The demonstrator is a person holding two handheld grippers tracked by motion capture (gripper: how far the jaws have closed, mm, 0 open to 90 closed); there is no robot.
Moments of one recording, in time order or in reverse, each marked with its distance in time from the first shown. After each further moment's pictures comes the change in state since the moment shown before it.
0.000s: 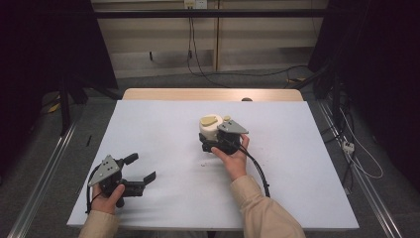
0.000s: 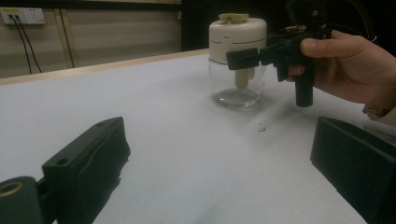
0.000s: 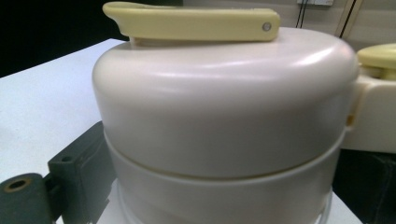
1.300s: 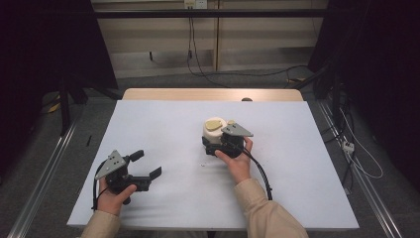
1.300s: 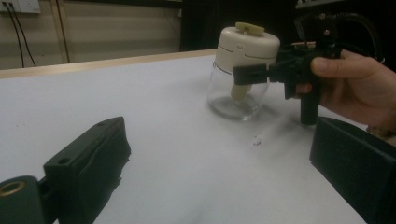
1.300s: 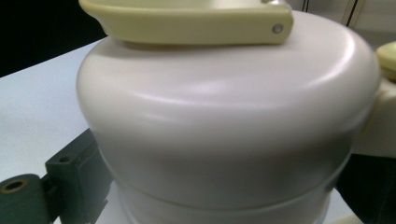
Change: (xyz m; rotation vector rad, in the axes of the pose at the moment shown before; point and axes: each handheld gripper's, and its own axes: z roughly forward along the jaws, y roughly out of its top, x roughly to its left) left arm -0.006 0.013 0.020 0.004 -0.004 -0.068; right arm -0.006 -0.010 -0.009 0.012 0.020 0.033
